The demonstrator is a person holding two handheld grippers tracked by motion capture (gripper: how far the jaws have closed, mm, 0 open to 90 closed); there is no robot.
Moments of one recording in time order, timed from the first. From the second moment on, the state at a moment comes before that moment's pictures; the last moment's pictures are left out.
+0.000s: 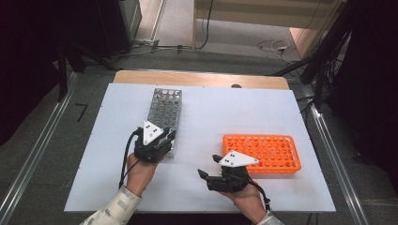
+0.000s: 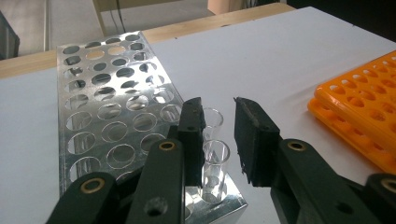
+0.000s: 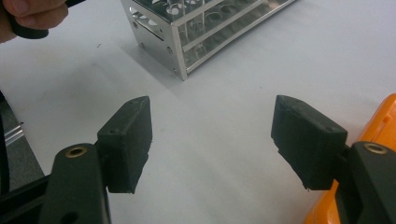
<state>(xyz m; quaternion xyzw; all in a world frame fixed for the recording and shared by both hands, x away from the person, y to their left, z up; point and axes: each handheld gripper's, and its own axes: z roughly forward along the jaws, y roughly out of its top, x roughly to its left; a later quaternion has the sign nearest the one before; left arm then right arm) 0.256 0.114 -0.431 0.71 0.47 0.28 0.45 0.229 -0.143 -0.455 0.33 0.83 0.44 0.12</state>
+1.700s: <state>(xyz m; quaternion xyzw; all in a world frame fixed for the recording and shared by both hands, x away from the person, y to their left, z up) 0.239 0.117 -0.419 0.68 0.49 0.25 0.48 0.236 -0.221 -0.462 0.42 0.77 0.41 0.24</state>
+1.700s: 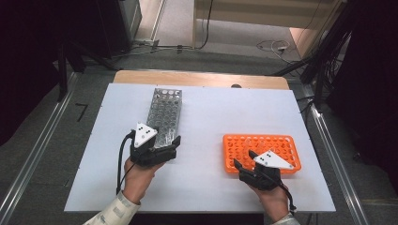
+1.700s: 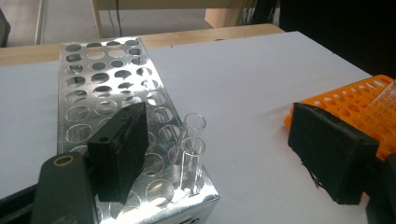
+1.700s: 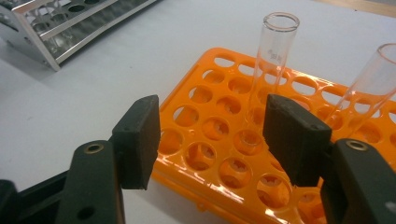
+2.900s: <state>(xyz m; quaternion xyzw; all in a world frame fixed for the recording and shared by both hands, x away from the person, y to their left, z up) 0.239 0.114 -0.421 0.68 0.49 0.25 0.48 0.265 -0.214 -0.476 0.48 0.75 0.37 0.28</state>
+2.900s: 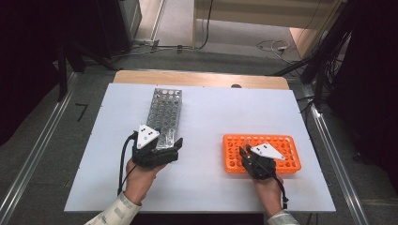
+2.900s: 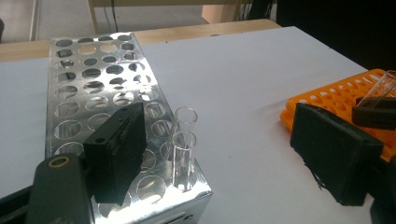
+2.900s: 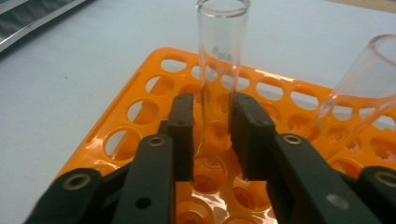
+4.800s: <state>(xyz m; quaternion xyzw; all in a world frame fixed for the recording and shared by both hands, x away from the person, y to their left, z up) 0.221 0.072 -0.419 0.73 0.41 0.21 0.51 0.245 -0.137 -0.444 0.34 0.82 0.43 0.19</state>
